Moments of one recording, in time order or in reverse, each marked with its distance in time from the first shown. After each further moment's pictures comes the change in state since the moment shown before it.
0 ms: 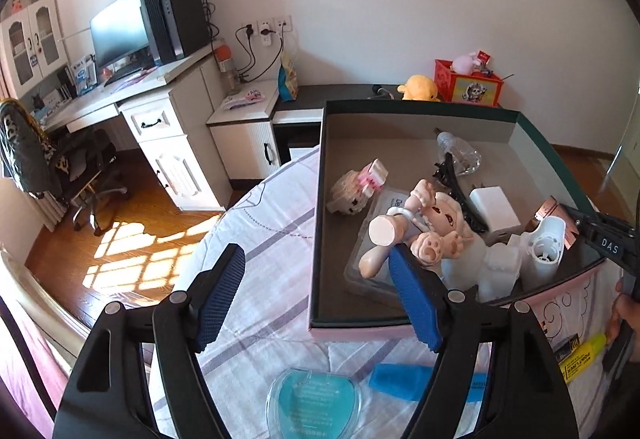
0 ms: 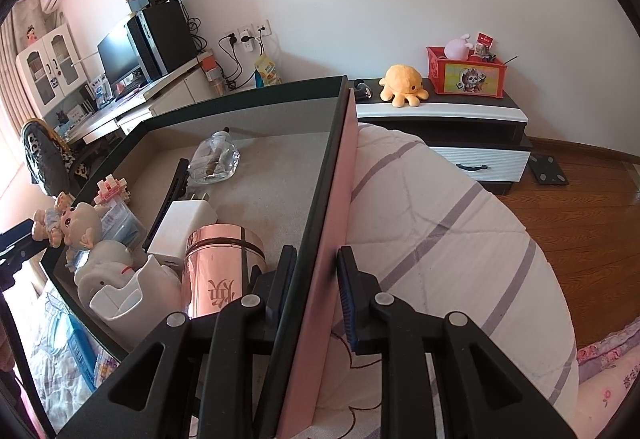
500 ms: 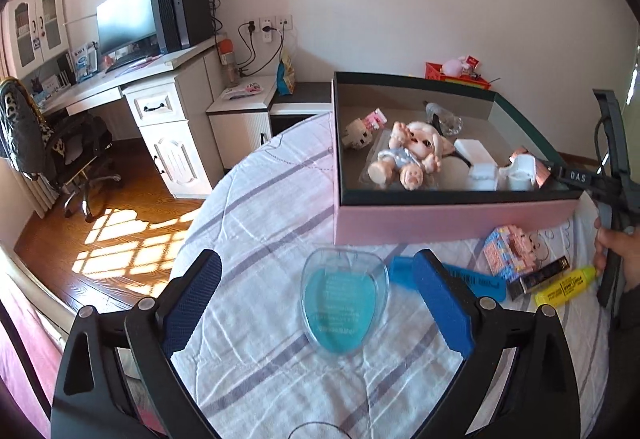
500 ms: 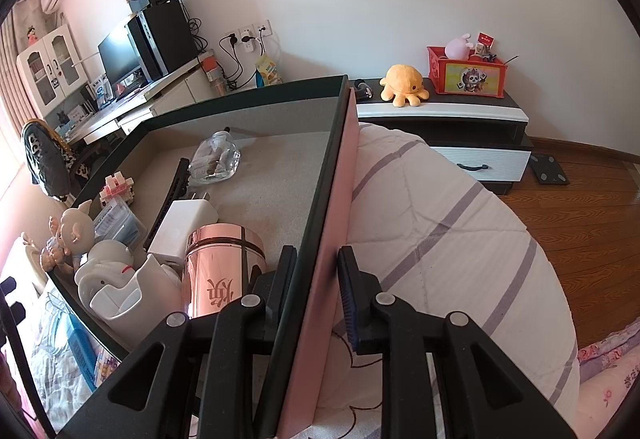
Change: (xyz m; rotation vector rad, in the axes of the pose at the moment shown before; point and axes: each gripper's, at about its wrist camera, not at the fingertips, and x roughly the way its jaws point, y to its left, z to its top) left arm -0.043 0.024 -0.073 -0.026 -0.016 -0.057; right arm 0.000 -0.001 0.000 0.000 0.001 0.002
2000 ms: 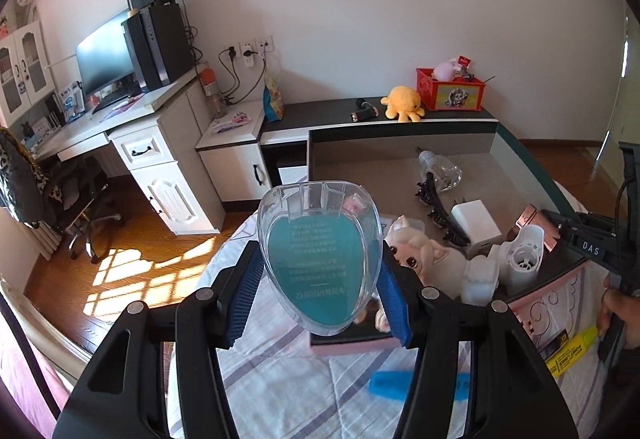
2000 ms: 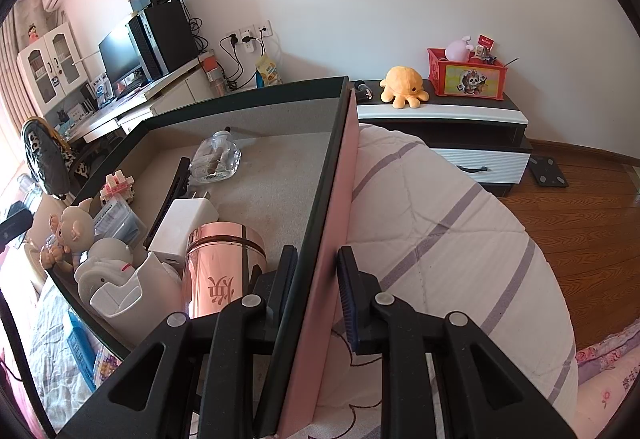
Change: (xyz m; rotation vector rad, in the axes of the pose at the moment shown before) left arm 0.037 -0.033 0.098 0.101 -0.033 0.005; right arm -0.002 0.000 0.000 -0.006 -0.002 -0.003
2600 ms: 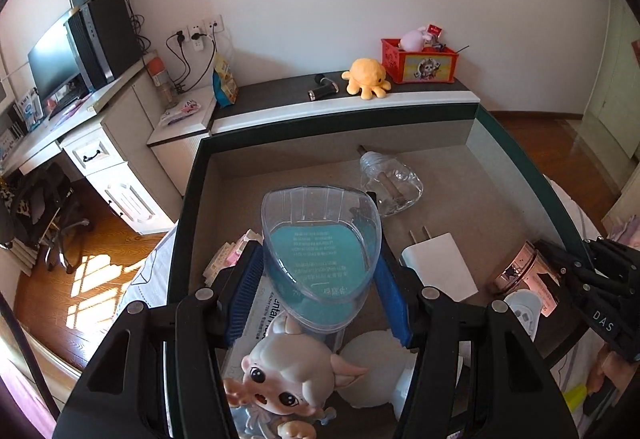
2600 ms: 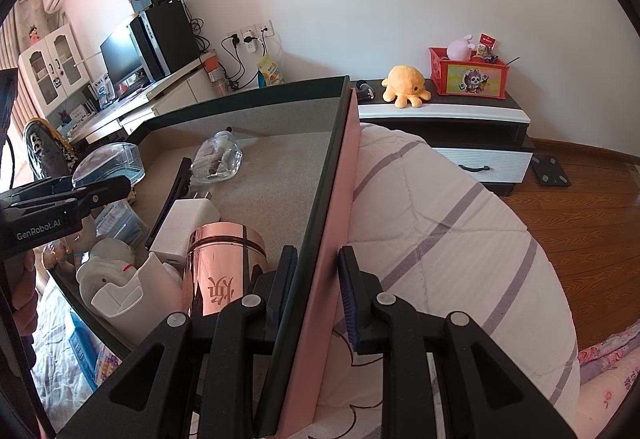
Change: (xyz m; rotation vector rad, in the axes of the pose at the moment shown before) left arm 0.079 -0.075 0.034 0.069 0.089 -0.077; right arm 0.000 0.000 0.000 0.002 0.000 0.009
